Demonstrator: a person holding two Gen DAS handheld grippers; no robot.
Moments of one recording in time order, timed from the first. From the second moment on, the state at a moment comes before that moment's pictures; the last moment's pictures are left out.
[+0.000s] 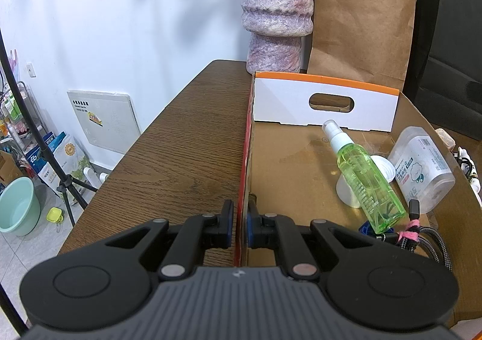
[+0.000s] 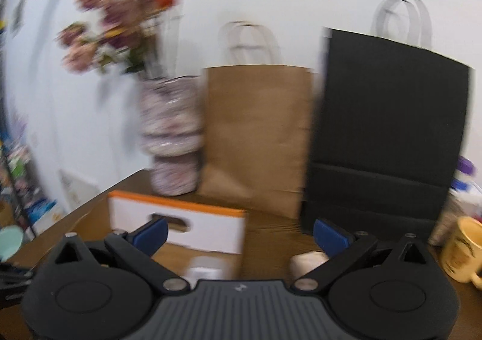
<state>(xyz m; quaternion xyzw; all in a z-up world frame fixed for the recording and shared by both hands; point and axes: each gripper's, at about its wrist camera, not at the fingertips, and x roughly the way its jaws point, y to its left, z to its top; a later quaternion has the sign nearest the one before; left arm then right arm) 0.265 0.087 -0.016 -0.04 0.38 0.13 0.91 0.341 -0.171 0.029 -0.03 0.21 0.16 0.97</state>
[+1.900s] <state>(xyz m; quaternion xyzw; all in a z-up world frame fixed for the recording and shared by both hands) 0.265 0.087 -0.017 -0.04 0.38 0.13 0.91 0.407 -0.261 -0.070 0.00 0.36 0.06 0.93</state>
